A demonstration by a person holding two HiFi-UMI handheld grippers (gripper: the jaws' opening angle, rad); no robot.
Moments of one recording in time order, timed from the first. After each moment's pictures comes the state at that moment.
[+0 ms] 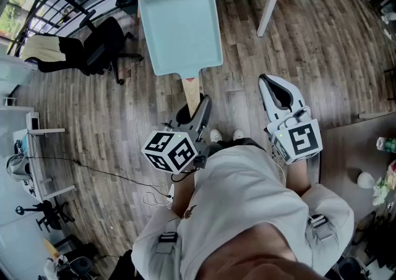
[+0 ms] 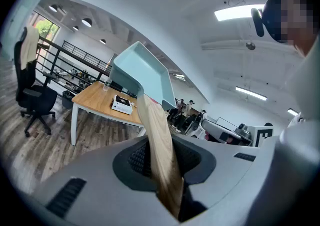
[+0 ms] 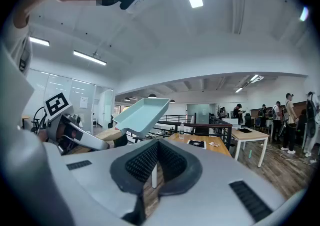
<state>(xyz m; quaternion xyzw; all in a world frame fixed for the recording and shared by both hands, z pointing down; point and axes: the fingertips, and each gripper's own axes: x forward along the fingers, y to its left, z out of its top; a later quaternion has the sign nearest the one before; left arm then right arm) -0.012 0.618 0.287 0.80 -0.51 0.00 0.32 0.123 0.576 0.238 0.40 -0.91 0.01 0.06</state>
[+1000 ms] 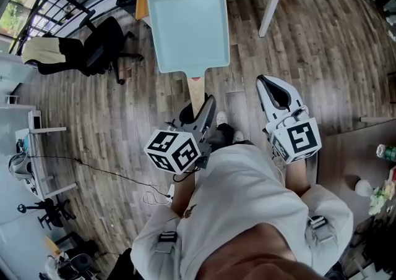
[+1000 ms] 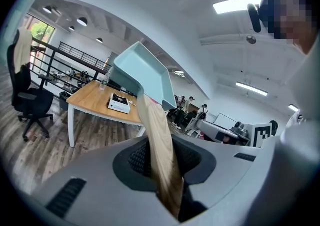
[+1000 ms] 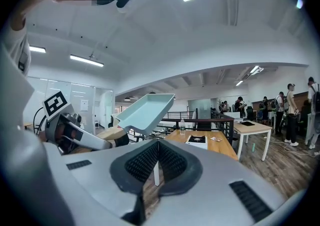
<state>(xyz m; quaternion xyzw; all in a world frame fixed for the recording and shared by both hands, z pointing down) 0.021 0.584 0.296 0.81 -0.50 0.02 0.31 0.141 0.540 0.260 0.39 -0.92 0.04 0.06</state>
